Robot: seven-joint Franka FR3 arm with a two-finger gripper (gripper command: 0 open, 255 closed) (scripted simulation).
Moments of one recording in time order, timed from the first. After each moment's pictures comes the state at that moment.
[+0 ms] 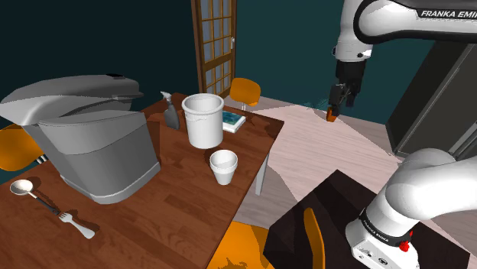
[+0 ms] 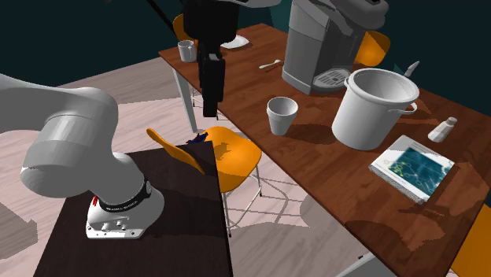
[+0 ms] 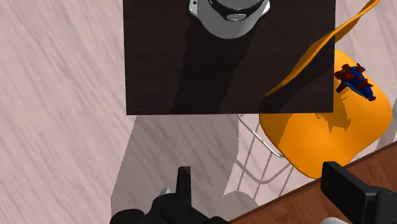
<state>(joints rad) -0.01 -0.78 -0.05 -2.39 -0.08 1.43 -0.05</state>
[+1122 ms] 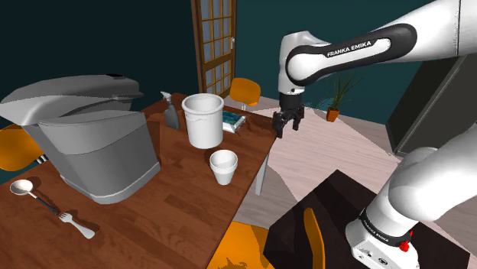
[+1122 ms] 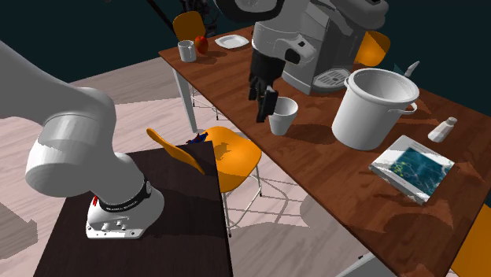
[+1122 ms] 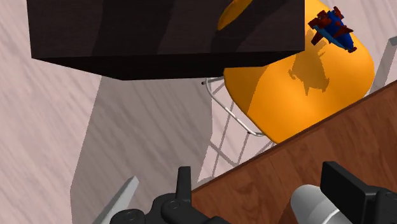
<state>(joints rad) 0.07 -0.36 0.07 -2.39 0.07 1.87 0.12</state>
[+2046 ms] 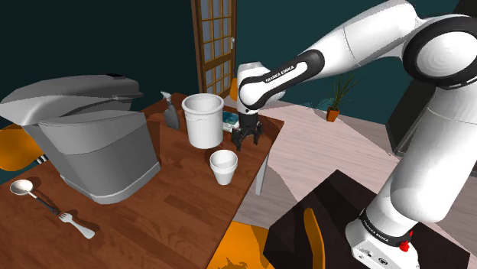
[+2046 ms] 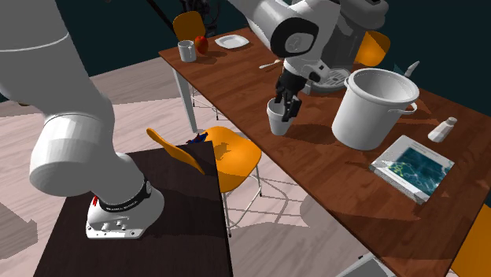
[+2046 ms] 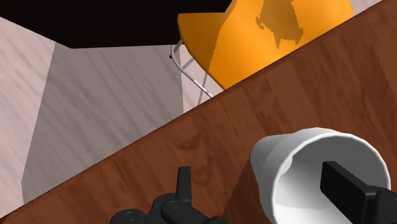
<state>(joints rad) 0.13 0.13 0.14 -2.12 0.12 2.12 0.23</state>
